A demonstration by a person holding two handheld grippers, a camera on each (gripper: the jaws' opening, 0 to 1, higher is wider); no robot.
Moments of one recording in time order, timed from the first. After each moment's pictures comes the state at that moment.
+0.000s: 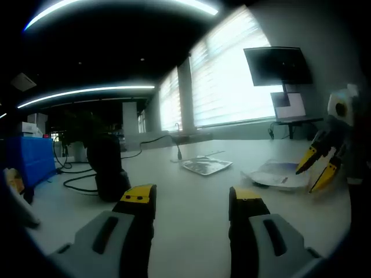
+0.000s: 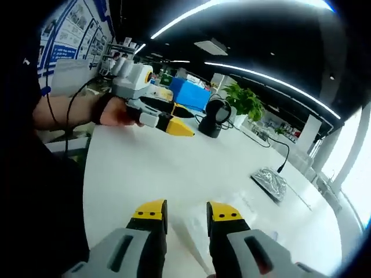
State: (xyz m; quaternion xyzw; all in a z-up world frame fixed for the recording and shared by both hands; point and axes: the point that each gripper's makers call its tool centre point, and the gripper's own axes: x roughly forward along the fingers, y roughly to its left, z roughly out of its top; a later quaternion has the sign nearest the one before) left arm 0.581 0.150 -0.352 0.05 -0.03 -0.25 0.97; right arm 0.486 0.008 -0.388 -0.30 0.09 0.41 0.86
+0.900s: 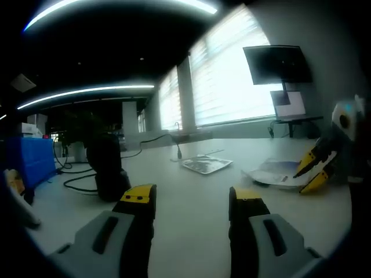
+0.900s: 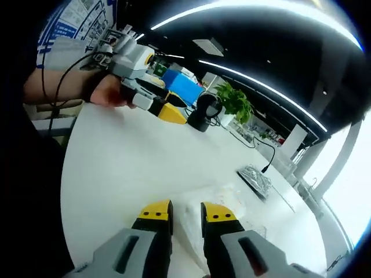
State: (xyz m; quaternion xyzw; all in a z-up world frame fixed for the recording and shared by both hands) left arm 0.581 0.150 -0.354 0.06 -0.02 -0.25 0.97; right arm 0.502 -0.011 -0.405 -0.34 0.08 0.34 0.87
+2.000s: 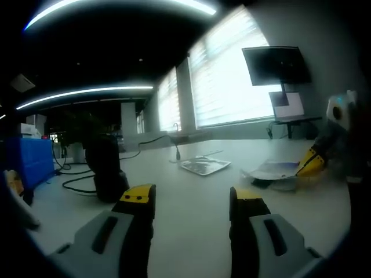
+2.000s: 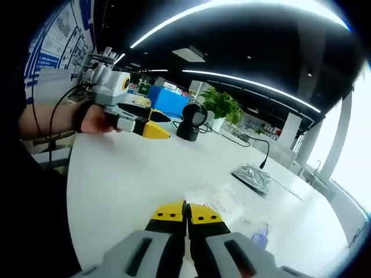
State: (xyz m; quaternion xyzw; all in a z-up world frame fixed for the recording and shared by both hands) left arm 0.580 0.148 -0.352 0.06 -0.03 -0.26 0.96; right arm 0.503 -0.018 -0.383 -0.24 0.07 0.34 0.91
